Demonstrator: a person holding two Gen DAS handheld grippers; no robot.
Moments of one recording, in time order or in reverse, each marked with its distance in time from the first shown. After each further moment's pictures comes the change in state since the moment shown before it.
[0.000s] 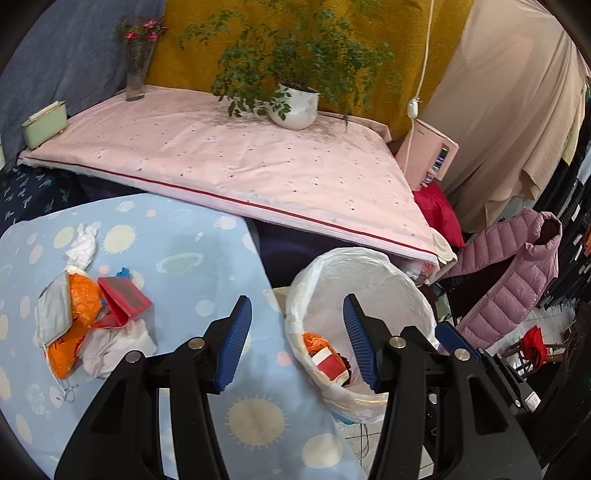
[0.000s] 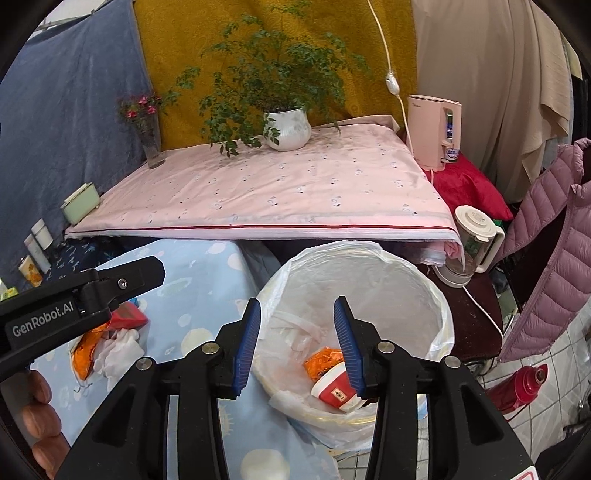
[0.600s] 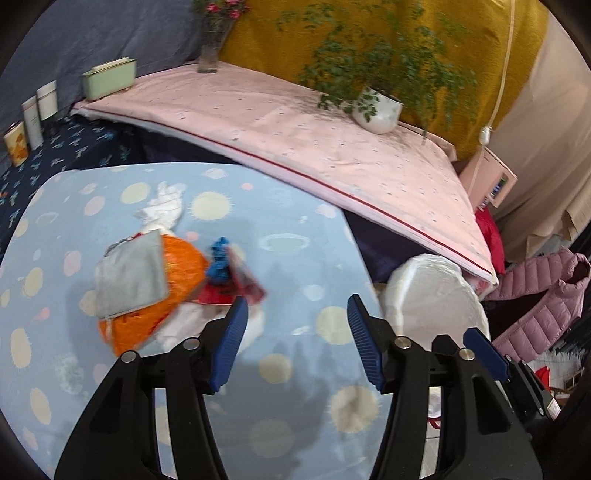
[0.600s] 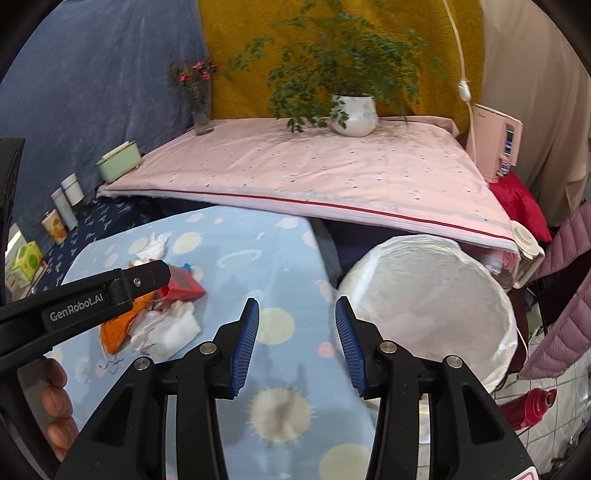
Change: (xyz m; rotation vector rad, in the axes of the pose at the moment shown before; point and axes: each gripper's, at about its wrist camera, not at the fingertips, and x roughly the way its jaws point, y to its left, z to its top) left arm -0.018 0.118 -0.020 -0.179 0.008 0.145; right arm 0.016 0.094 -0.016 -0.149 0.064 0.111
